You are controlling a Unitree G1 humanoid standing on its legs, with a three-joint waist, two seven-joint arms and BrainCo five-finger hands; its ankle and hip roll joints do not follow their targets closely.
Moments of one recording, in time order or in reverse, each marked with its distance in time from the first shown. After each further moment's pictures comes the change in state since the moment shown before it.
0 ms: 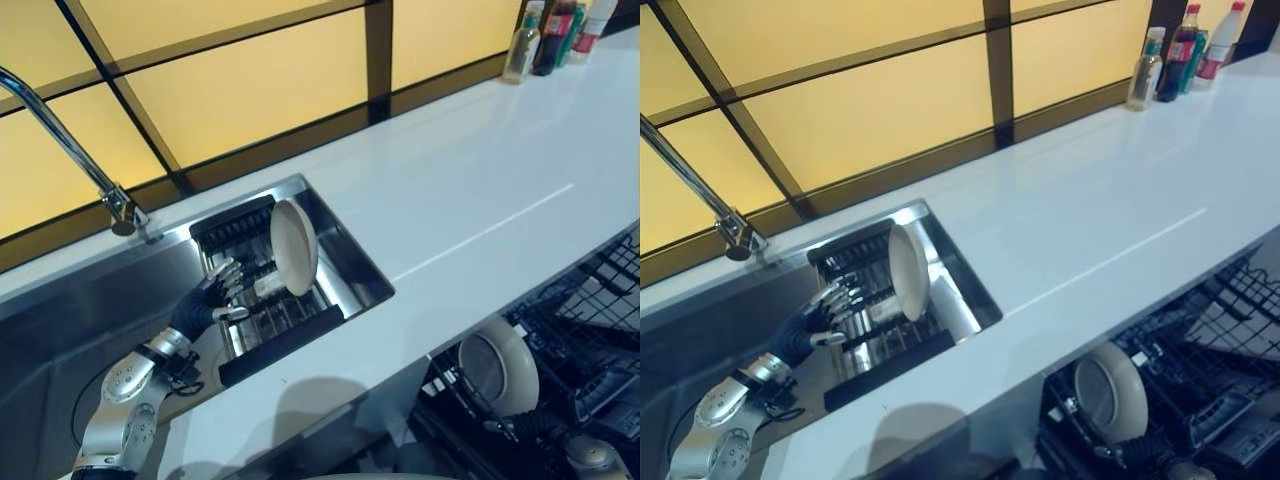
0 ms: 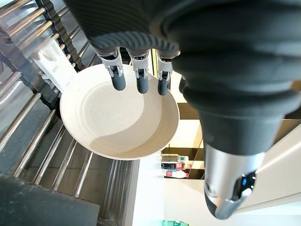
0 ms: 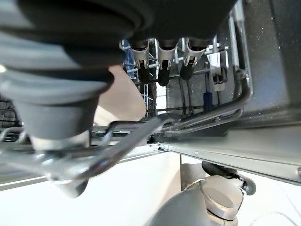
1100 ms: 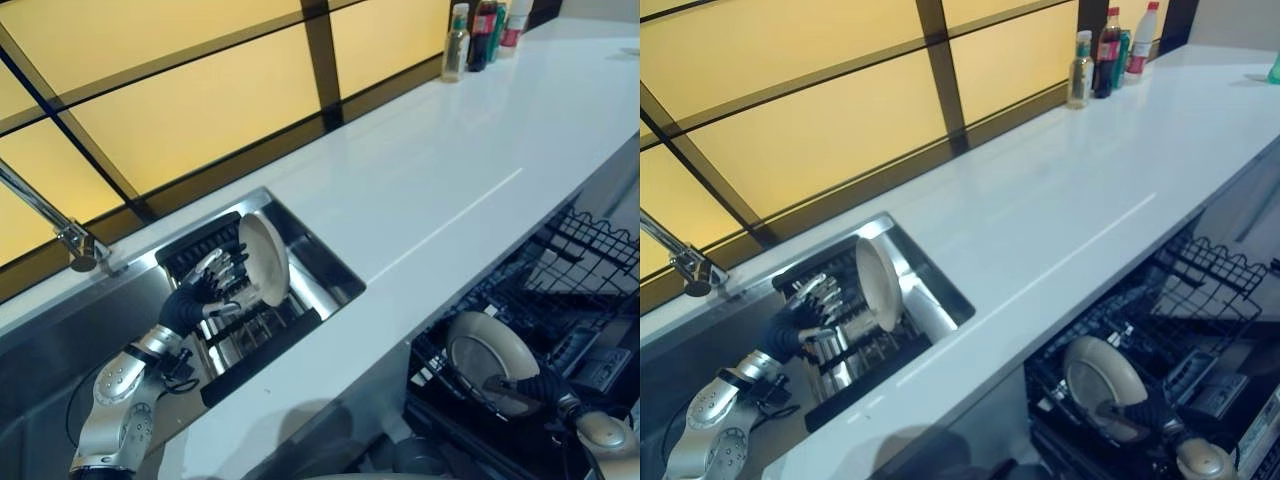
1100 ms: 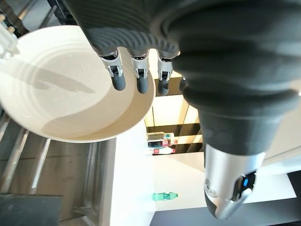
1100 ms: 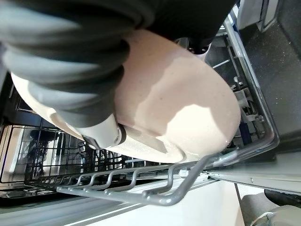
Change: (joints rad) left arm 0.003 0.001 0.022 0.014 -0.018 -0.109 0.004; right arm 0.033 -0.057 -0.038 -0.219 0.167 -0.054 -0.064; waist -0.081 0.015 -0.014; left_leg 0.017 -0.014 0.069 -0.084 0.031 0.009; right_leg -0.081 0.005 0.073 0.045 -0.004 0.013
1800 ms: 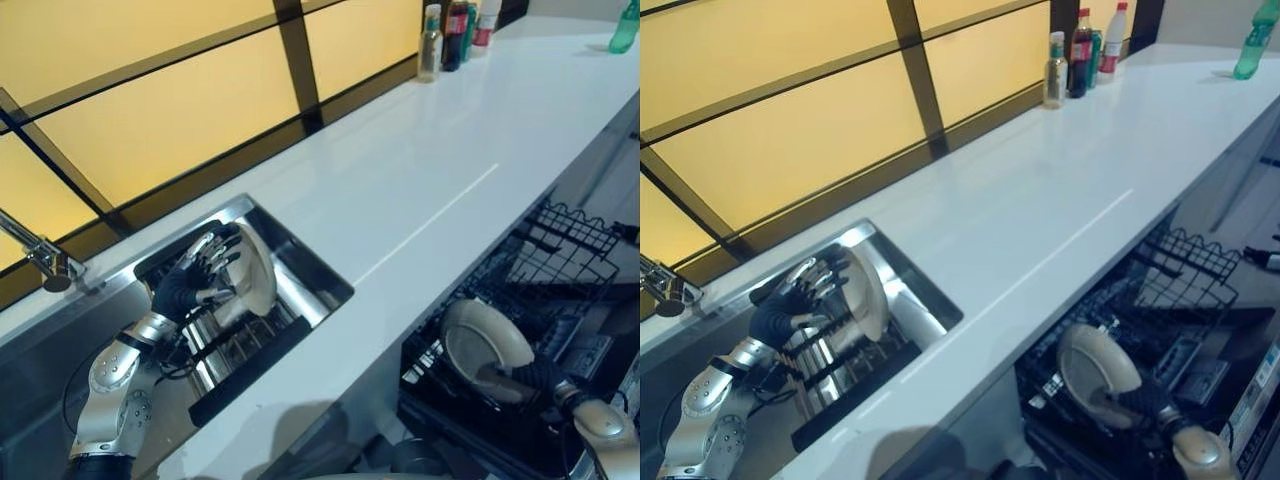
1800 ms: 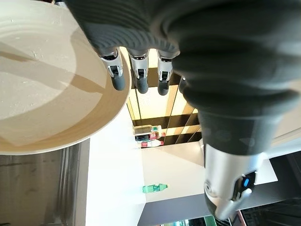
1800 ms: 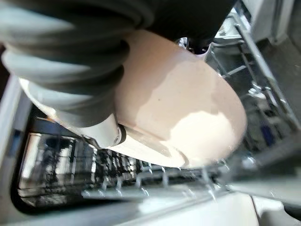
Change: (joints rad) left arm -0.059 0.001 0.032 0.000 -0.003 -0.022 0.004; right arm -0.012 -0.008 0.002 -0.075 0.006 0.026 -0.002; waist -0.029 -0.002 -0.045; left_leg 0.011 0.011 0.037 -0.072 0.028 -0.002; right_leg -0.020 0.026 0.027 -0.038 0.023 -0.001
